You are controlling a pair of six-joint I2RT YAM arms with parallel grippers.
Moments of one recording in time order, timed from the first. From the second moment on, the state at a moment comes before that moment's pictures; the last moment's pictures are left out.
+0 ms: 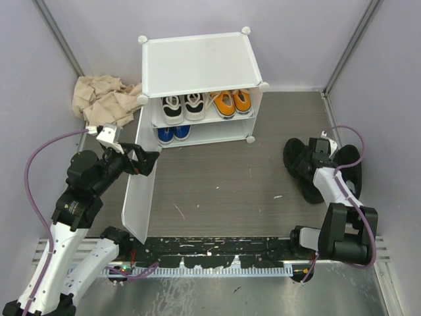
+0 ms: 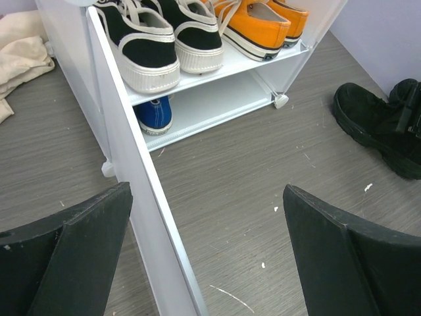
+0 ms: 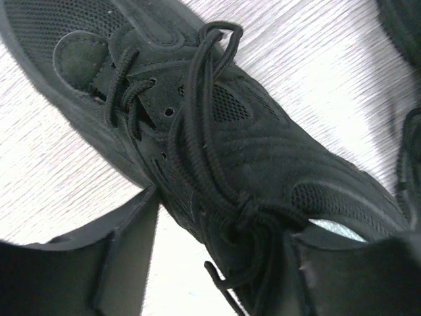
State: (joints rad) left arm -0.32 0.62 0.90 -0.44 0.16 -0.20; right arm -0.15 1.26 0.67 -0.34 0.20 0.41
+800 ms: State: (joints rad) left arm -0.33 0.64 0.90 -0.45 0.13 -0.20; right arm 0.62 0.93 0.59 -0.45 0.03 0.75
